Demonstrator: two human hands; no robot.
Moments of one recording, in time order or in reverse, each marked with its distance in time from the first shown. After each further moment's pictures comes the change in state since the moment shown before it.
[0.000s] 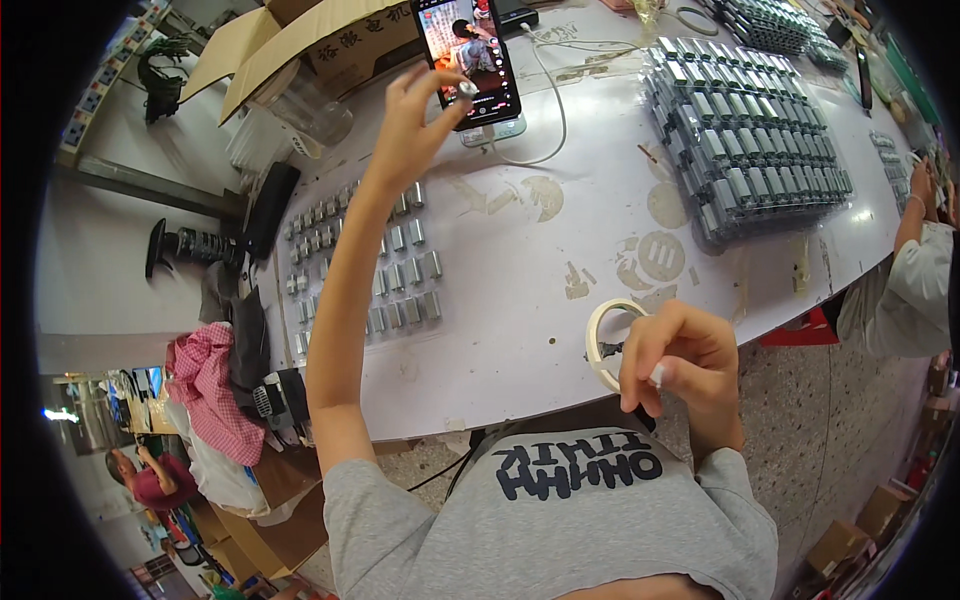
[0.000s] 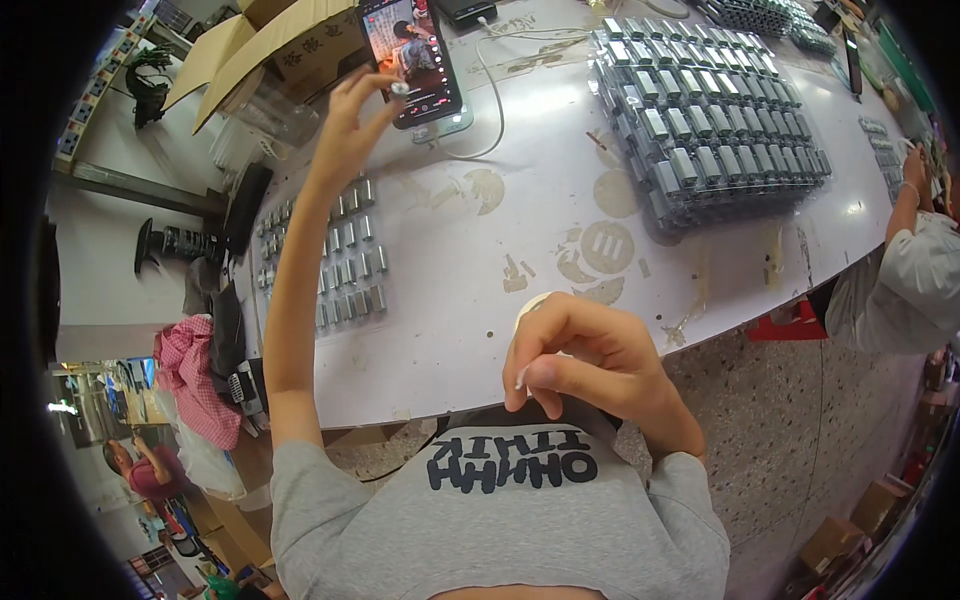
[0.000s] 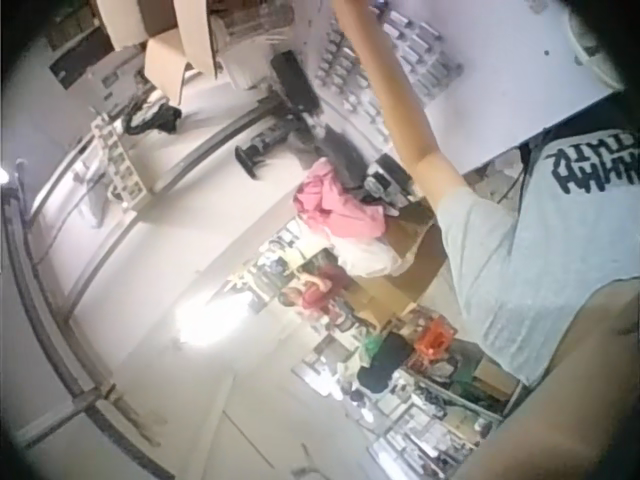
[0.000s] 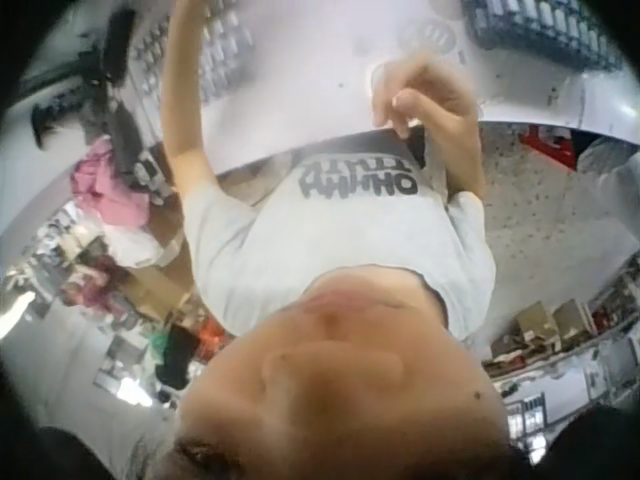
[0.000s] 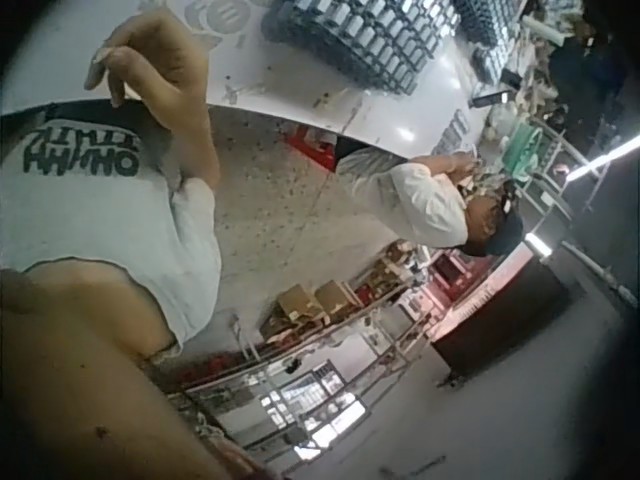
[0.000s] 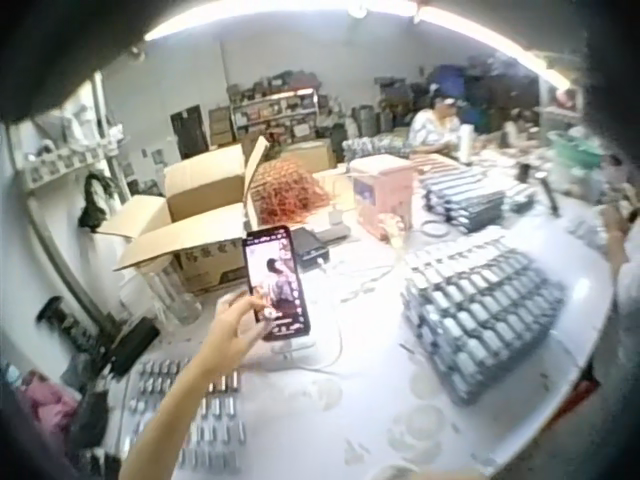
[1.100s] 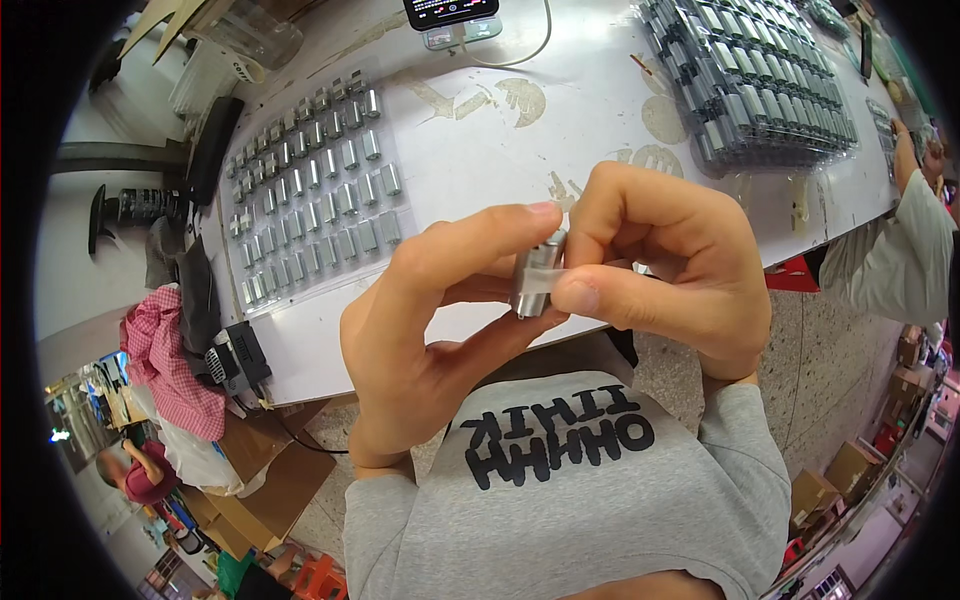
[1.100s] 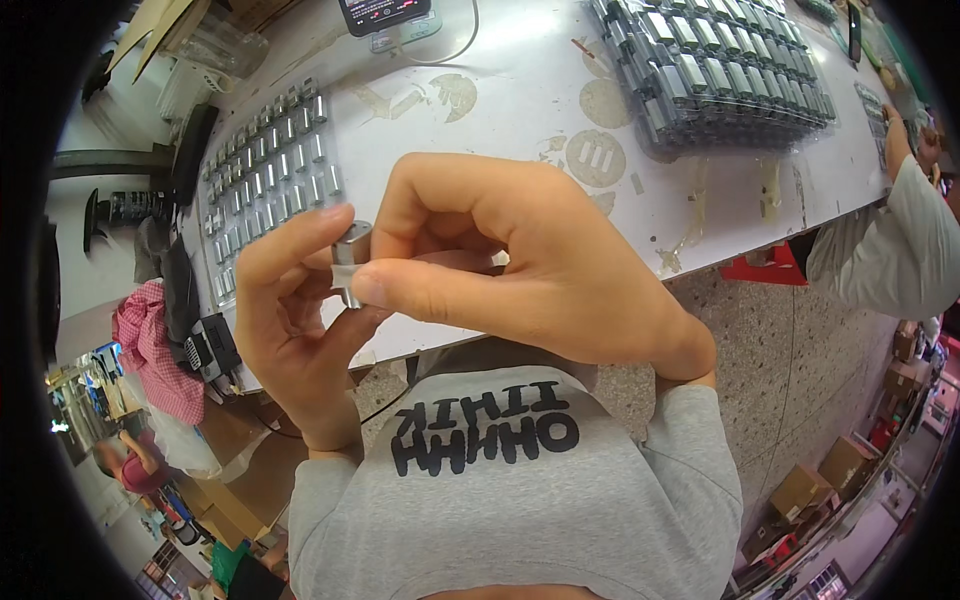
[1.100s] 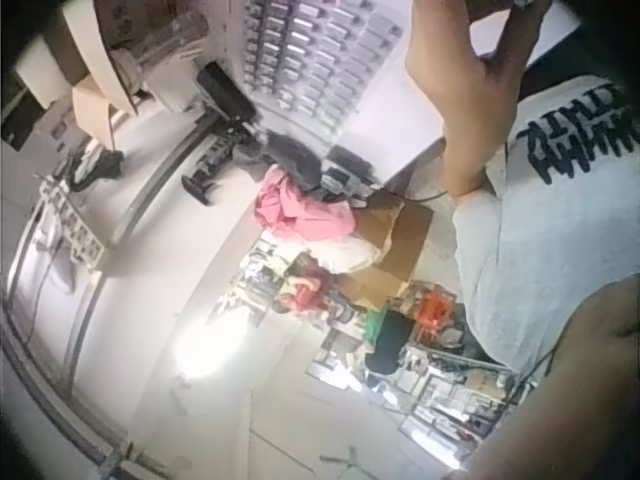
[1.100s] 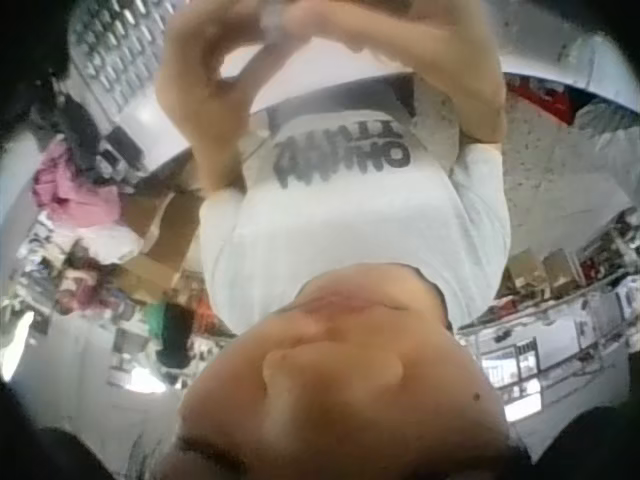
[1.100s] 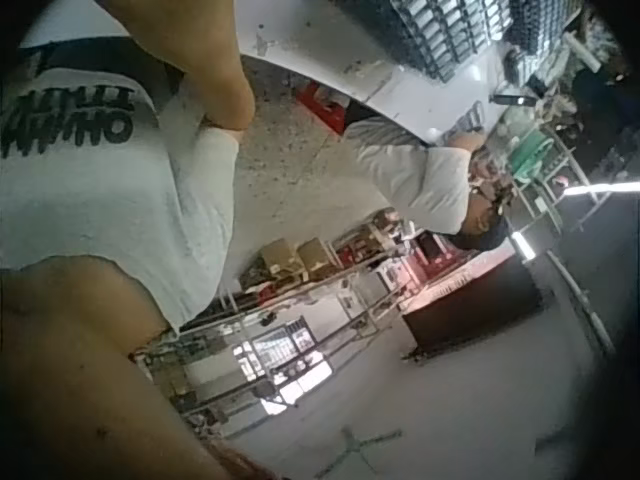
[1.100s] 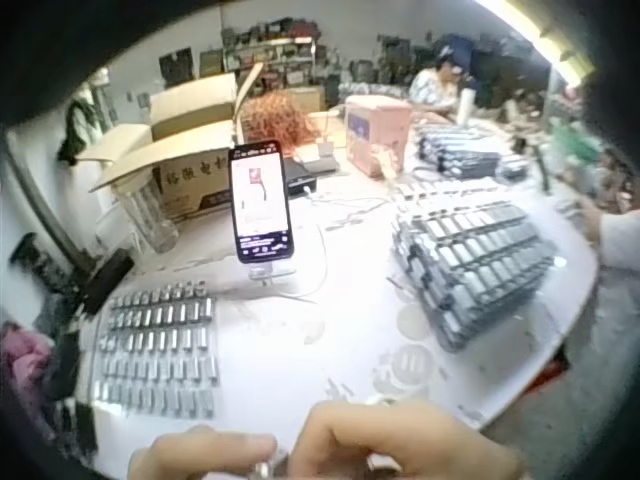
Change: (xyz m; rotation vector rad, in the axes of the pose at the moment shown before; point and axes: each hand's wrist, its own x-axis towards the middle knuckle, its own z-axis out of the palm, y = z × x) left_hand -0.128 0.189 -0.043 -0.665 0.102 -0.189; right_hand 0.039 -0.012 0.031 -0.426 0.009 0.218
